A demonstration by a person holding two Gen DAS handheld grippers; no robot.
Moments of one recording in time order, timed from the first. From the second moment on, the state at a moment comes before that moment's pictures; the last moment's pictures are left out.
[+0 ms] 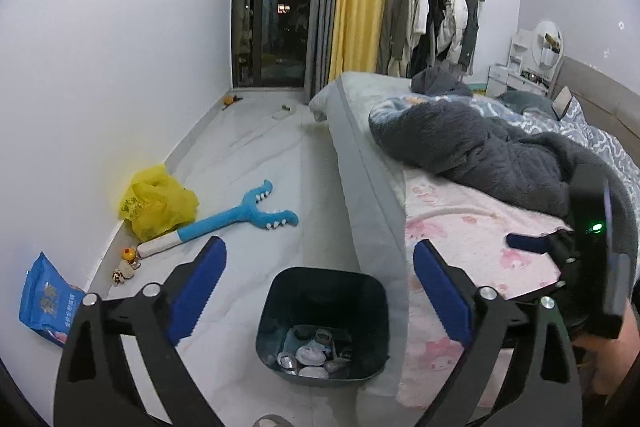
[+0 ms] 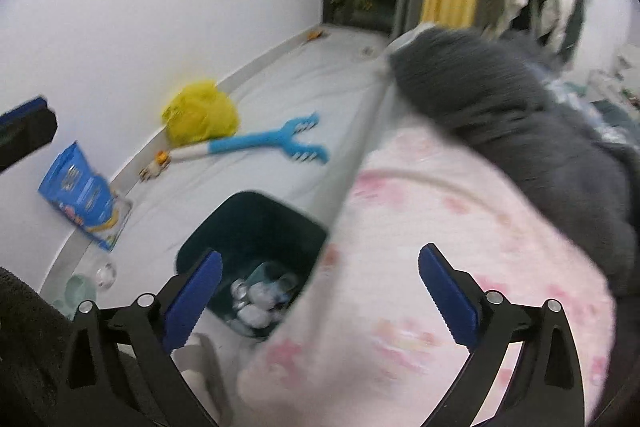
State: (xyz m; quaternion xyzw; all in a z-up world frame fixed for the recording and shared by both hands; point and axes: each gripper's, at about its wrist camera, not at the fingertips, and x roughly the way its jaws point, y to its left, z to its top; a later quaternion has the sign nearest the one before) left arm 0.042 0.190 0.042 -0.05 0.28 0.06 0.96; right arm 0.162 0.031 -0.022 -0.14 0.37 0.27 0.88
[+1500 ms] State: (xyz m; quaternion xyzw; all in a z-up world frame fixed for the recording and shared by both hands) left arm -0.003 0.081 0.002 -0.03 0.28 0.04 0.96; right arm 0.036 -0.230 0.033 -0.04 0.24 0.21 0.95
